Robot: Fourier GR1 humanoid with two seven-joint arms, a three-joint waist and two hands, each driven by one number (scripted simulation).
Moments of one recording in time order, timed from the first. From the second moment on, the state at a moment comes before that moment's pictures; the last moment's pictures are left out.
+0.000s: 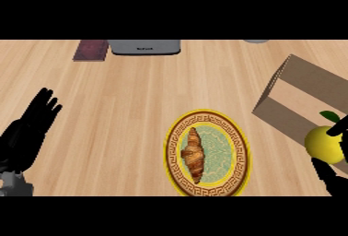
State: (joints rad) left arm -0.04 0.21 0.23 -1.66 0.20 -0.11 0.31; right arm -0.05 -0.43 -0.05 -2.33 0.85 0.45 0.37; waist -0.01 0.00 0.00
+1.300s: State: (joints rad) left arm -0.04 0.19 0.23 -1.67 0.20 -0.13 0.30; right arm -0.26 -0.52 -0.30 -1.58 0.78 0.30 -0.12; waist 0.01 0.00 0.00
